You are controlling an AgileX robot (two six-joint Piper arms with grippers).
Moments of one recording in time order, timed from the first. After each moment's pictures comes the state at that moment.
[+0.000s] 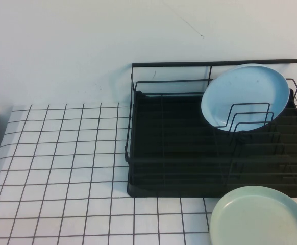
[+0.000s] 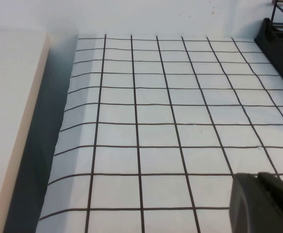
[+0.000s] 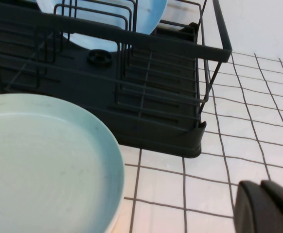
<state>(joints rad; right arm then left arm) 0.04 -0.01 0.02 0.04 0.42 -0.21 0.00 -0.01 0.02 -0.19 0.37 0.04</state>
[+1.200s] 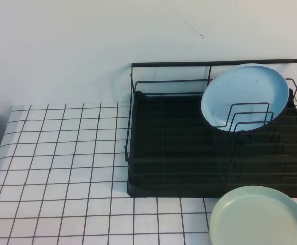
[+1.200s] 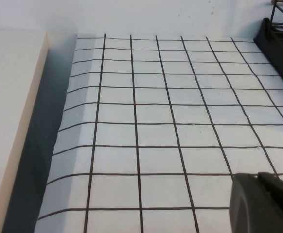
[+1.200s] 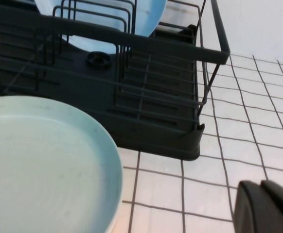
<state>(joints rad) 0.04 -0.01 0.02 0.04 0.41 -0.21 0.00 -0.01 0.02 -0.19 0.37 0.04</state>
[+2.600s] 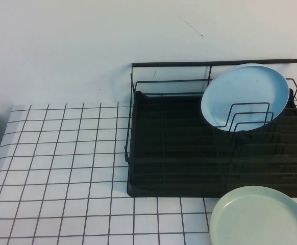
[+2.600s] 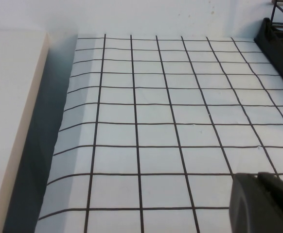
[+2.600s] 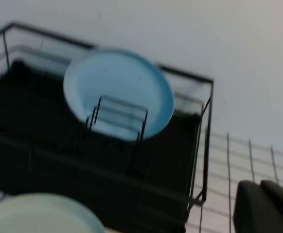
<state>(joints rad) 0.04 0.45 -0.63 0.19 0.61 -0.40 0.00 -0.01 0.02 -0.19 0.37 0.04</state>
